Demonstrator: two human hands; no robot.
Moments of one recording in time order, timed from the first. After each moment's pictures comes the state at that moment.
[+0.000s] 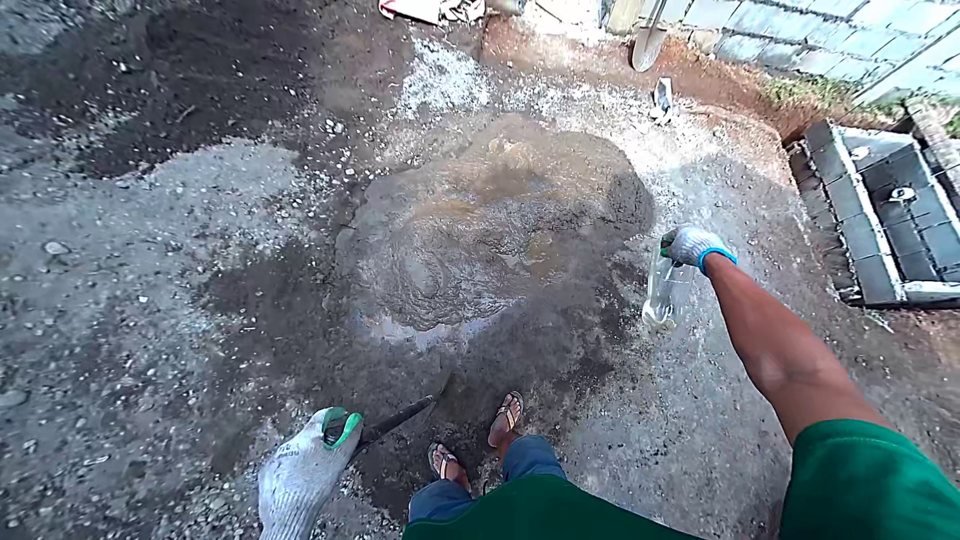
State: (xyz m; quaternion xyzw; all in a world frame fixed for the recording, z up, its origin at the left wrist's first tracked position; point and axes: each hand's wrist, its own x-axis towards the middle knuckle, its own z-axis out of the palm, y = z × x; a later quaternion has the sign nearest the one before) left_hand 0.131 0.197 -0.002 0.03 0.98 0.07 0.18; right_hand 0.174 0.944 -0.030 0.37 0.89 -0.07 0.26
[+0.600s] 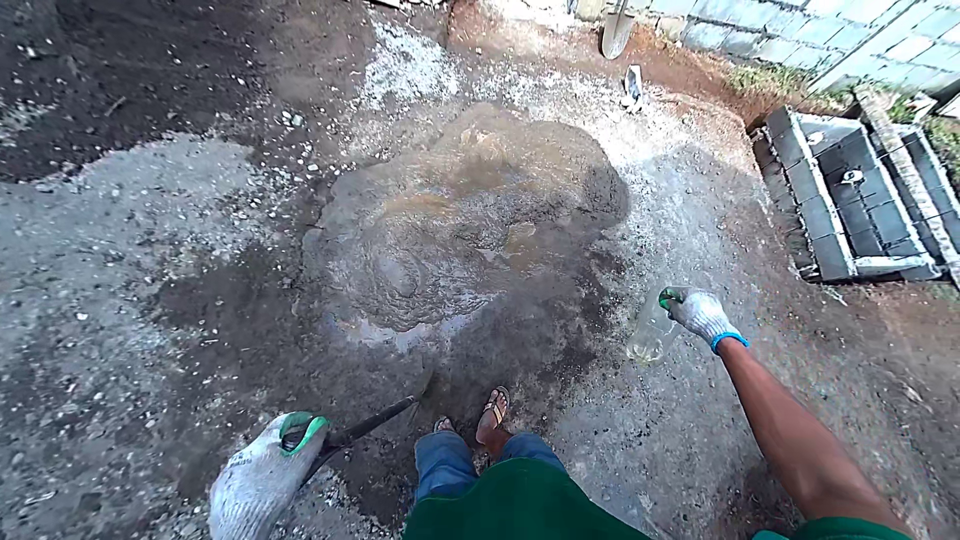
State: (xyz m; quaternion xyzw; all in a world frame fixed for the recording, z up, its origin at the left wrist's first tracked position) left_hand 0.109 0.188 -0.007 0.03 0.97 0.10 0.23; right_hand 0.350 0.906 -0.046 0.40 0.88 -0.11 0.21
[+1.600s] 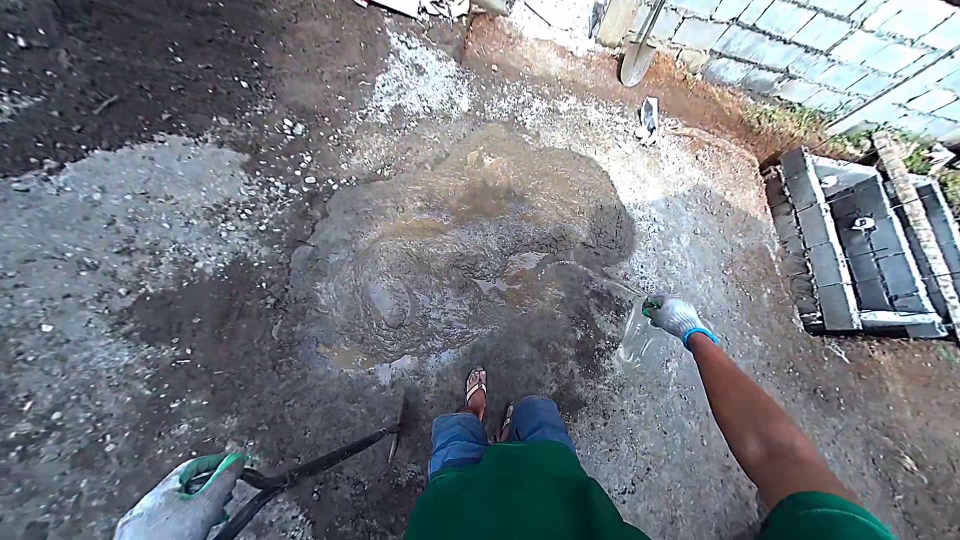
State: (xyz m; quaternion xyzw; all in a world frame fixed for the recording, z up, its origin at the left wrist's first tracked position) left_hand -0.019 0.263 0.010 -0.16 0.93 0.19 0.28; right_hand 0.163 1.072 -0.097 0.40 0.86 -0.13 0.28
